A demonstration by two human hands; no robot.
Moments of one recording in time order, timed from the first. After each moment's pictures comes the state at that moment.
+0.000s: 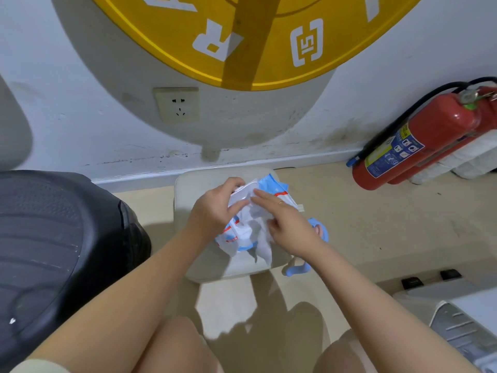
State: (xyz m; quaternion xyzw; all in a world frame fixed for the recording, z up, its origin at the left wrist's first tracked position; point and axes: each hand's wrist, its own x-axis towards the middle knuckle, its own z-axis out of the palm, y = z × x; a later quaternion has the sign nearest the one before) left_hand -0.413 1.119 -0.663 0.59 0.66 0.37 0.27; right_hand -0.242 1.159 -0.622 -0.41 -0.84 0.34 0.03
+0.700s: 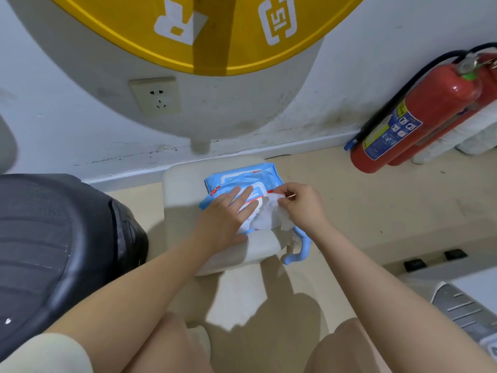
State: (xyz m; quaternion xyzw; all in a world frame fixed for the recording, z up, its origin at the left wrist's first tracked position) left_hand -0.381 1.119 -0.698 0.81 0.58 -0.03 0.08; right_hand -0.207 1.185 -0.635 -0.59 -0.71 0.37 0.14
